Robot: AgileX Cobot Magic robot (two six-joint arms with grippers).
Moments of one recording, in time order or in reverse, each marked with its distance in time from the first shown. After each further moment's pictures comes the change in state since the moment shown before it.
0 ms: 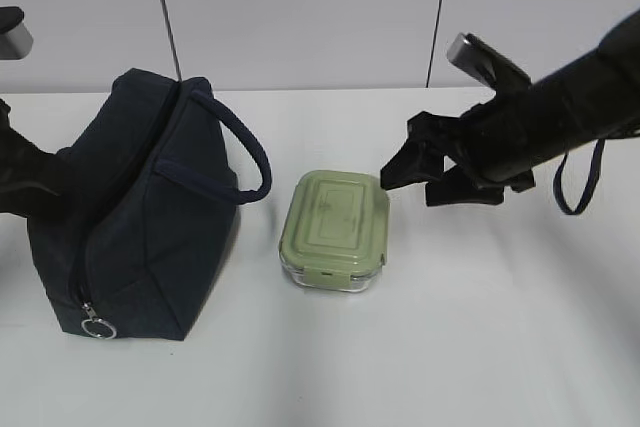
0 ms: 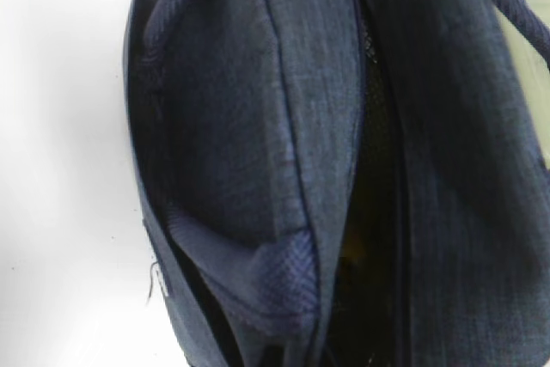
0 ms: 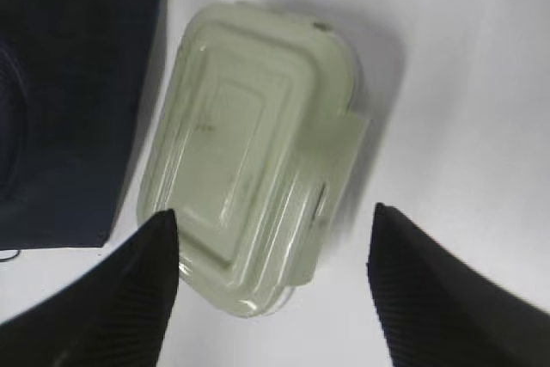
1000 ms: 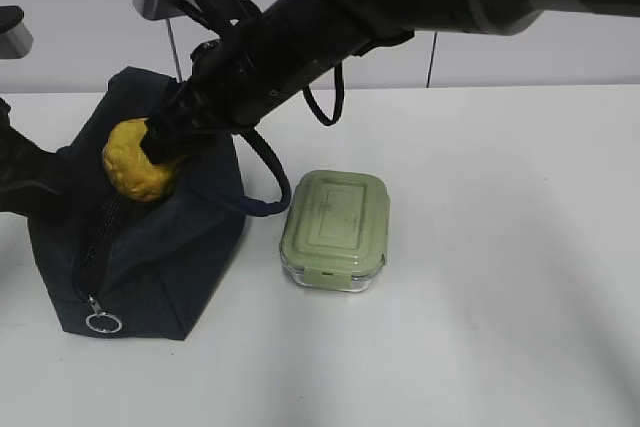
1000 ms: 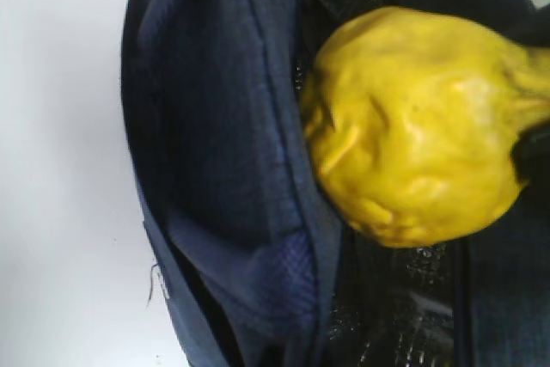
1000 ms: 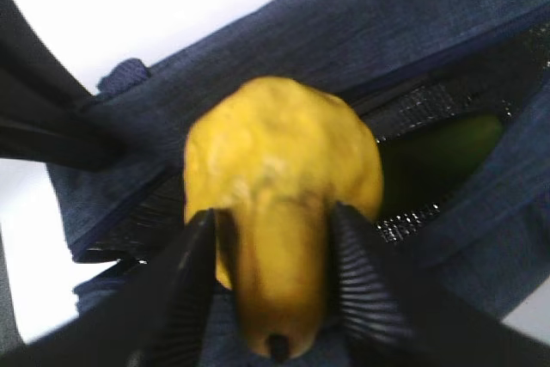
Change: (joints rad) left arm 0.000 0.000 0.000 -0.001 -0.006 0.000; right arm 0.444 0.251 -0.635 -0.255 0.066 -0.161
